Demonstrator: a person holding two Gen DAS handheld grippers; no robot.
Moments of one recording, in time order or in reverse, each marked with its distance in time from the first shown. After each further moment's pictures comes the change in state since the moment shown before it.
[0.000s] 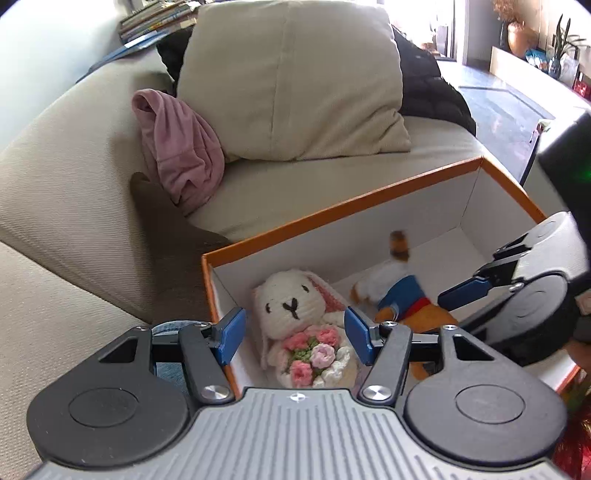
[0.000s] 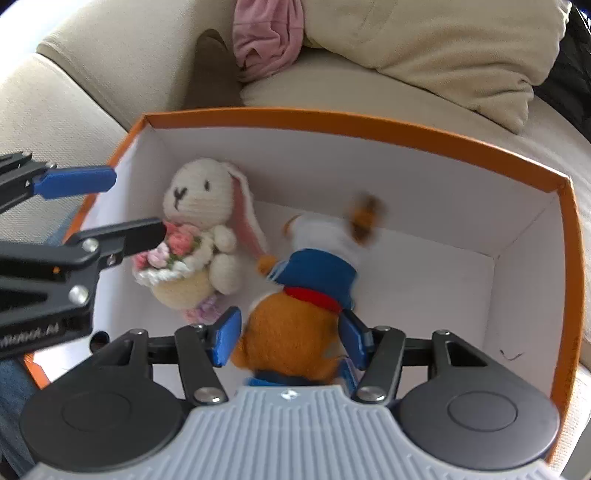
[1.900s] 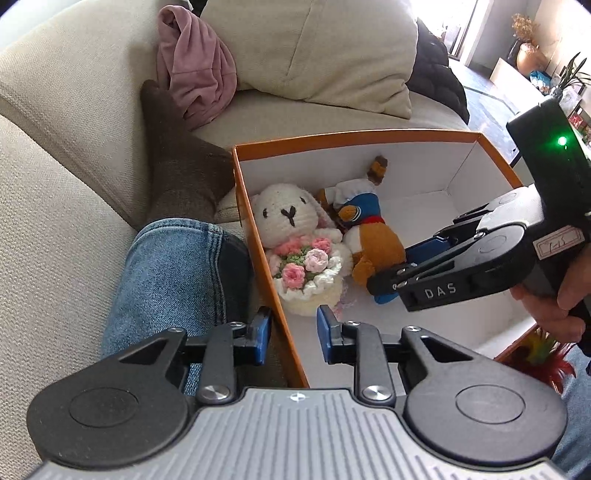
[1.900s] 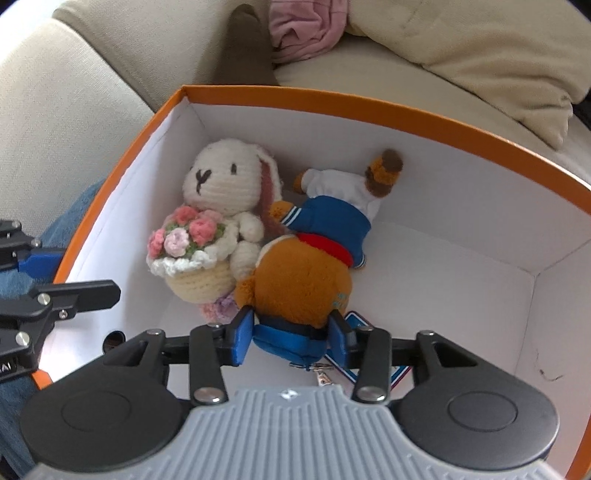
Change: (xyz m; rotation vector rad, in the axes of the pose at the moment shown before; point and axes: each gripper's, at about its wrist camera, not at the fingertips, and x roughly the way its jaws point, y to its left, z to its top) left arm -0.006 0.045 -0.049 -0.175 0.146 -0.162; right arm 0.013 0.020 0.002 -0.089 0.054 0.011
